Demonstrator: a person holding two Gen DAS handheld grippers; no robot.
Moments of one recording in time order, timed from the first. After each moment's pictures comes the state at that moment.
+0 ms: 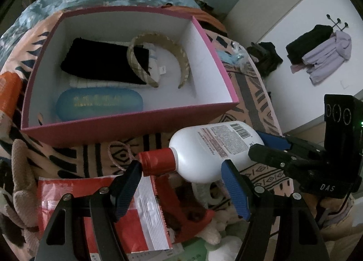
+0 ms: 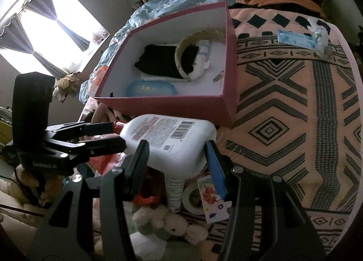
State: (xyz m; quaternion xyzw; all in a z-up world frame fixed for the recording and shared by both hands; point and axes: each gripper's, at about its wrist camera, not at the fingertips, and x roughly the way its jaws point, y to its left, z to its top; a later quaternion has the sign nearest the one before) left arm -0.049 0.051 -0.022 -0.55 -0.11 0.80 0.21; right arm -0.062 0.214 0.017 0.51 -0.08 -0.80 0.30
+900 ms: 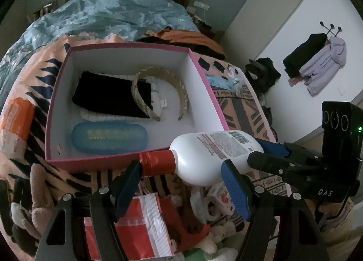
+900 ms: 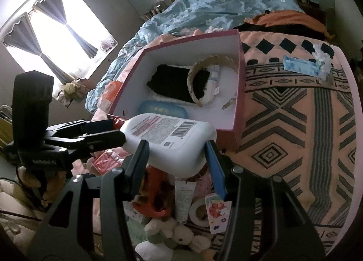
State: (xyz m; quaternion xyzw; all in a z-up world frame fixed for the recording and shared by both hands) left arm -0.060 0.041 0.018 -0.50 -0.10 0.84 0.20; right arm -0.069 0.207 0.052 0.47 -0.07 -0.82 0.32
